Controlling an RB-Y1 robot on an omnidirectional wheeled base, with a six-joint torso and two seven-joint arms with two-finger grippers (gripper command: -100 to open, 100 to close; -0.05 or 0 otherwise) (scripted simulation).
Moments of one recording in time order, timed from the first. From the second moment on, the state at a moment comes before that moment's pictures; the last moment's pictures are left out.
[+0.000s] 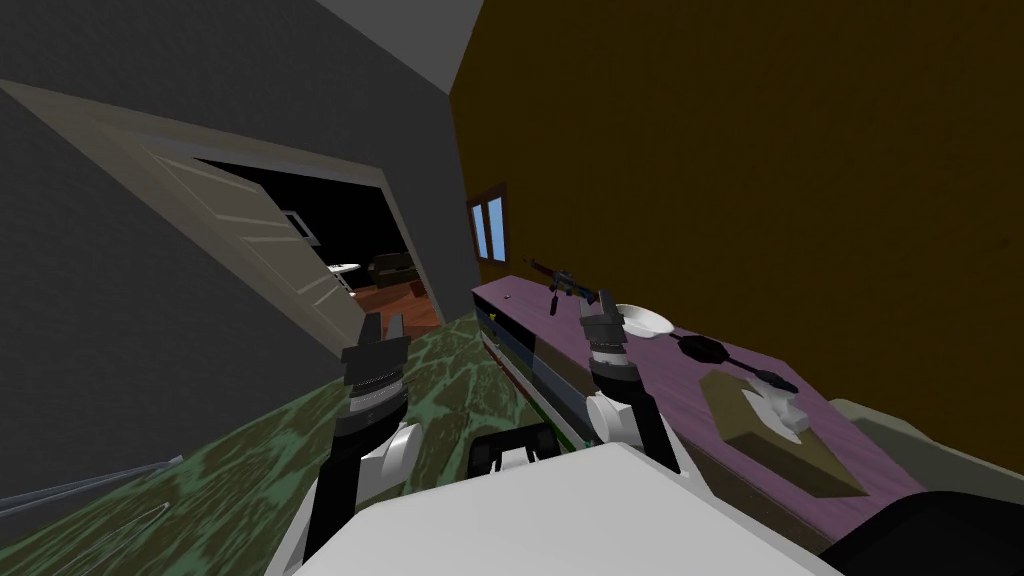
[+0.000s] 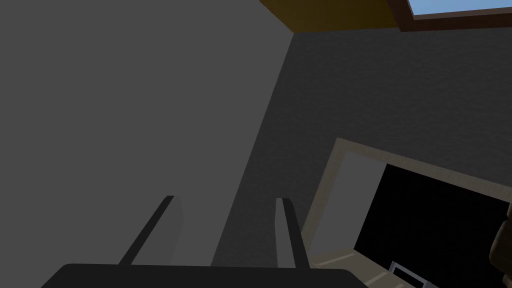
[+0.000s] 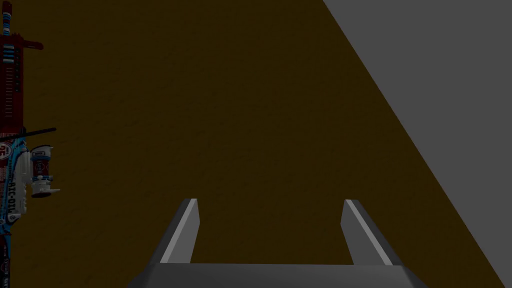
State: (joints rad) left arm 0.47 -0.02 0.00 -2.29 -0.06 -0.58 0.03; right arm 0.53 0.03 0.04 -2.34 -0.01 -0.47 0.02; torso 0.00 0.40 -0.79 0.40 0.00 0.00
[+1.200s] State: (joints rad) left arm 0.47 -0.02 0.00 -2.29 -0.06 -0.58 0.03; right arm 0.45 -0.17 0.02 -2.16 0.08 -0.48 0.10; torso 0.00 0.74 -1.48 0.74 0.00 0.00
